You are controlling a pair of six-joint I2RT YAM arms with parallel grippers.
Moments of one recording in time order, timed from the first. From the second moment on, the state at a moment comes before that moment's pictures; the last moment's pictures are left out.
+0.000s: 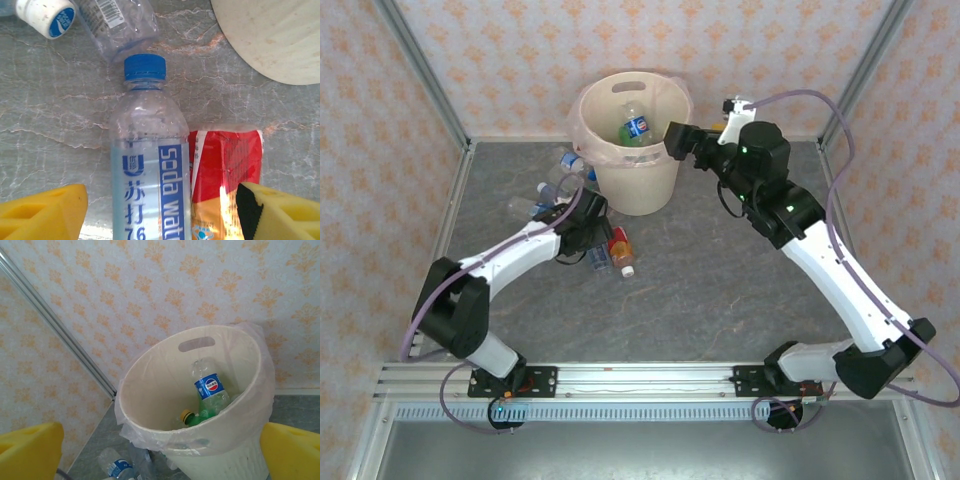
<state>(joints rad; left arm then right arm) -0.46 1.59 1.09 -0.60 -0.18 -0.87 0.58 1.27 1.50 -0.34 0.11 0.44</state>
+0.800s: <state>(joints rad) -0.40 1.72 1.07 -0.62 -0.15 -0.80 0.58 1.22 1.43 -0.33 0.14 0.44</state>
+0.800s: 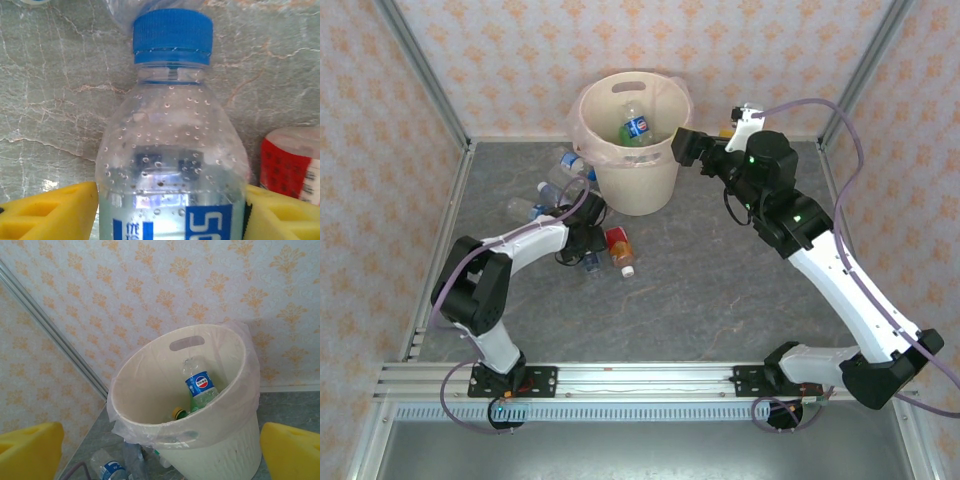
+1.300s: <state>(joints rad) -0.37 1.73 1.04 -0.62 -0.10 -0.75 0.58 1.21 1.40 -0.32 0.15 0.45</state>
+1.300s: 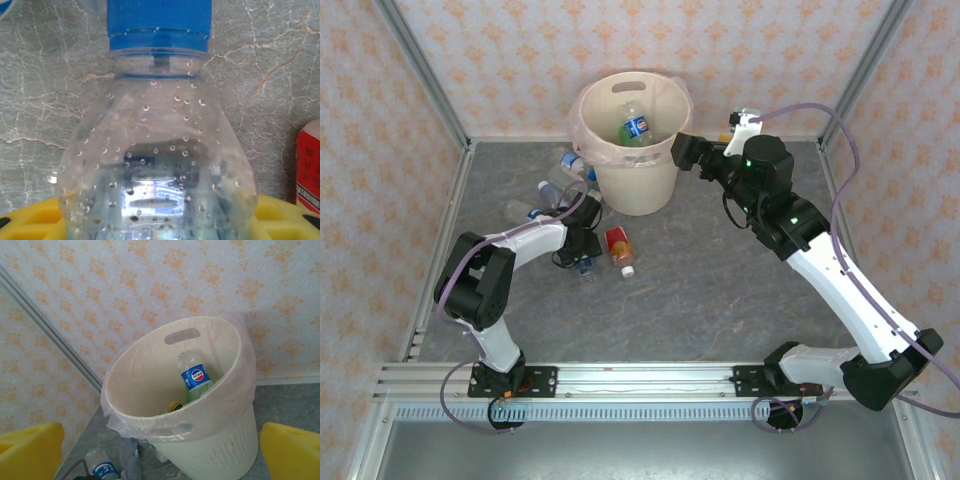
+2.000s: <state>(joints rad) -0.38 1.35 1.07 -0.69 -0.12 -0.77 0.58 1.25 1.40 -0.28 0.10 0.49</state>
